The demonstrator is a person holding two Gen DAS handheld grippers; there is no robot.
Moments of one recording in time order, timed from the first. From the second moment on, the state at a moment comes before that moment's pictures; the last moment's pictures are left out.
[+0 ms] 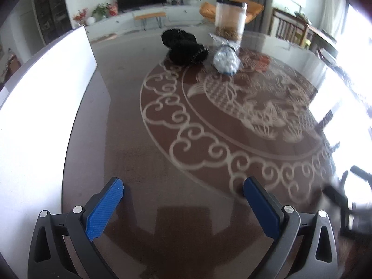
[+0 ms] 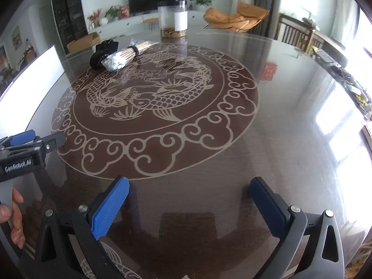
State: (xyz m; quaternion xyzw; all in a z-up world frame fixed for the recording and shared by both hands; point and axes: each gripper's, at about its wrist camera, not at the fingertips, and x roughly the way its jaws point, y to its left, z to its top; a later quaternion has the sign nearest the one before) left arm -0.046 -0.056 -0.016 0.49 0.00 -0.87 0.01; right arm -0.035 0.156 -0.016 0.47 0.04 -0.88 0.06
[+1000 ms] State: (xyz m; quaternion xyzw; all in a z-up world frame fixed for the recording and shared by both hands) left arm -0.060 -0.063 -0.018 0.50 0.03 -0.87 0.05; right arm -0.123 0.169 -0.002 0.46 0.01 -0.88 0.13
